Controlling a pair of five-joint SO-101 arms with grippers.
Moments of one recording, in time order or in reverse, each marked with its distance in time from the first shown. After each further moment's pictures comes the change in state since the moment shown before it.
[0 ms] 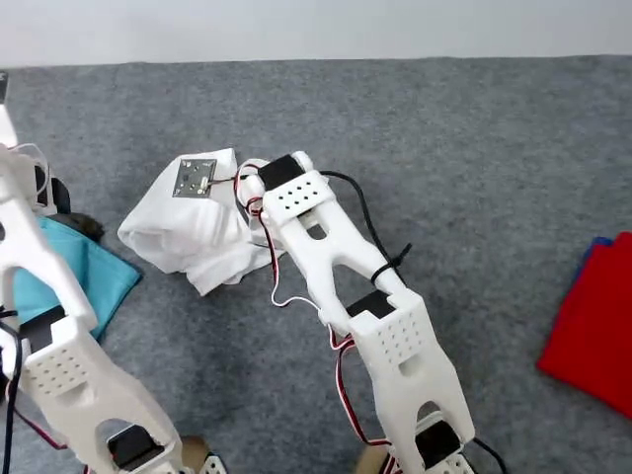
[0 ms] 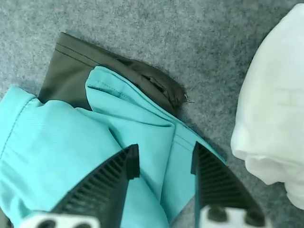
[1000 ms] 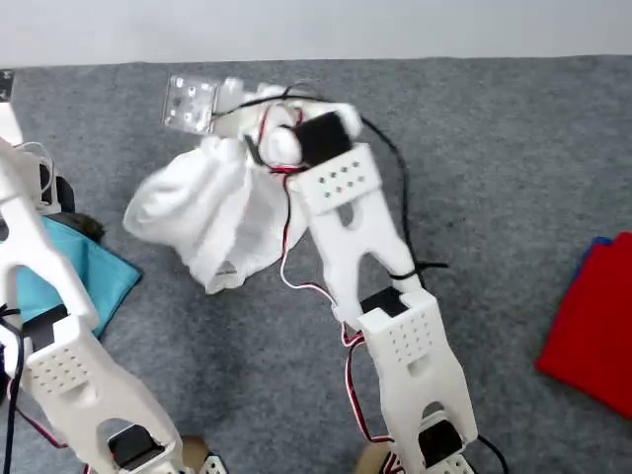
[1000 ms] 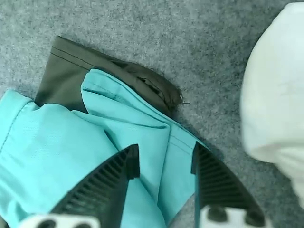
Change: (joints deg) left arm 0.9 0.0 0.0 0.0 0.0; right arm 3.4 -3.1 -39.7 11.5 6.9
